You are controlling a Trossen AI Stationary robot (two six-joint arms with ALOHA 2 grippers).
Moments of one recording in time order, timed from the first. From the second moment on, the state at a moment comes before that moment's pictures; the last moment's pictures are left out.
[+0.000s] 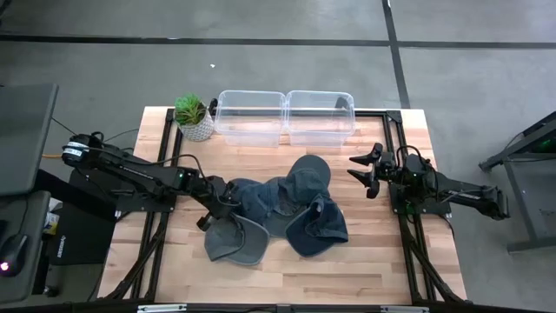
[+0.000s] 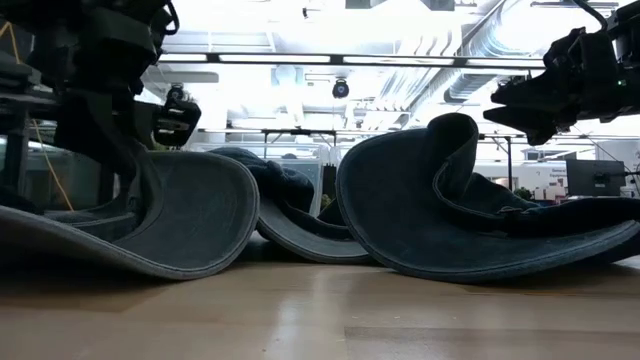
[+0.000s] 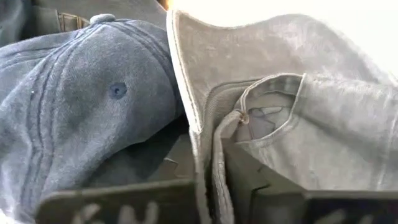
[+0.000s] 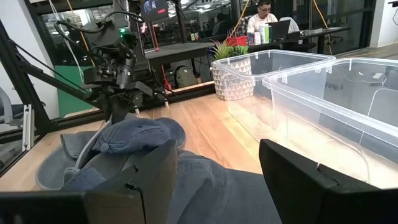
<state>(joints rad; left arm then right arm) -0.16 1.14 0.46 -0.08 0.24 0.39 -0.27 0.05 0.01 0.03 -0.03 0.17</state>
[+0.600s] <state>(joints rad) -0.16 1.09 0.46 -0.09 0.31 0.05 -0.27 0.05 0.01 0.03 -0.03 0.17</state>
